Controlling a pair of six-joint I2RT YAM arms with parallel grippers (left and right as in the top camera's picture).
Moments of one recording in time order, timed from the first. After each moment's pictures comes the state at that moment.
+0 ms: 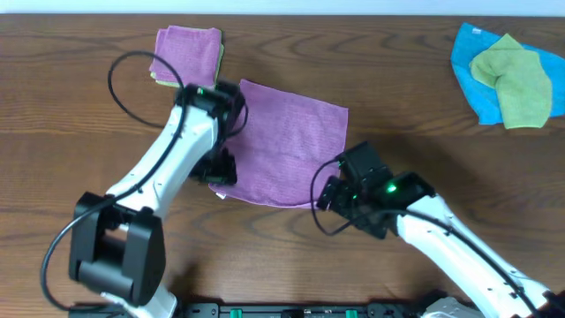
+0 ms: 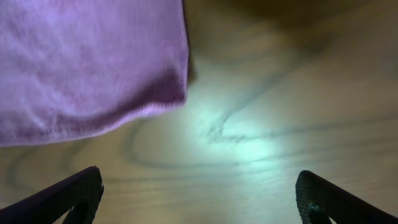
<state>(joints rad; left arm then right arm) -0.36 1.74 1.32 -1.38 -0.22 -0.42 0.59 1.34 0.87 -0.89 -0.08 1.05</state>
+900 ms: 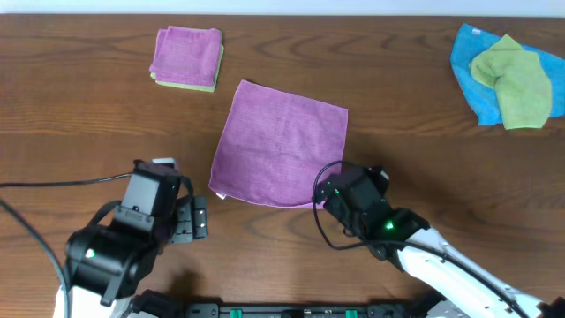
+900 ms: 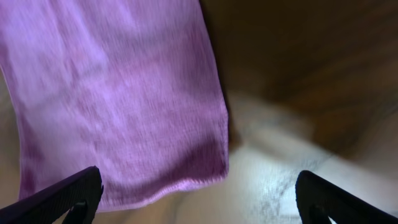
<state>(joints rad) -0.36 0.89 1.00 -1.24 -0.15 -0.37 0.64 1.24 0.55 -0.33 0.06 1.28</state>
